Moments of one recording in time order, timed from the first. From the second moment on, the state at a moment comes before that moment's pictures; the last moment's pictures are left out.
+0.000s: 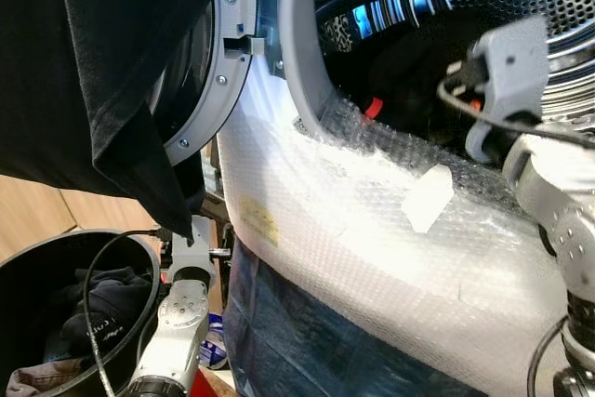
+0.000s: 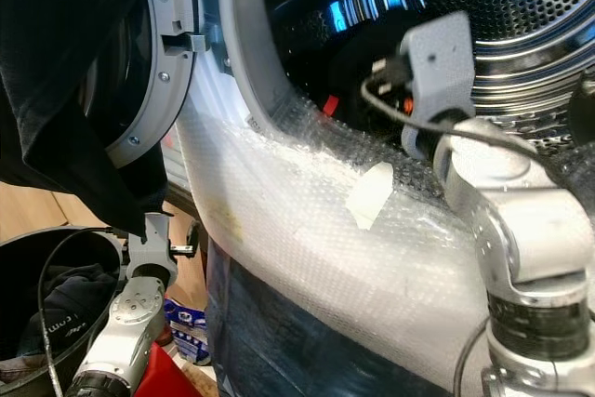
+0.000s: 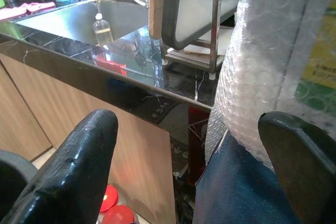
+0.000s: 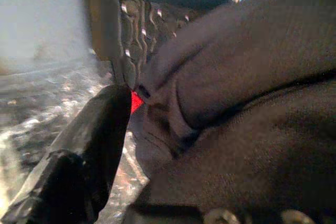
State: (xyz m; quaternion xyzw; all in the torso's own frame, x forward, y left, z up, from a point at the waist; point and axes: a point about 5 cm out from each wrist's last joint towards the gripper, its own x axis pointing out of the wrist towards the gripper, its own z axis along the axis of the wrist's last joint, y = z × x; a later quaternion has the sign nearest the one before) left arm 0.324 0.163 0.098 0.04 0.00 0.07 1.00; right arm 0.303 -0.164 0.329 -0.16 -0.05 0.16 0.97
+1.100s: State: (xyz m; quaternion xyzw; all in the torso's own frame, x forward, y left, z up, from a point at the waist) left arm 0.323 0.161 0.089 0.05 0.02 0.05 1.00; right arm 0.261 -0.206 0.338 -0.24 -0.08 0.27 0.93
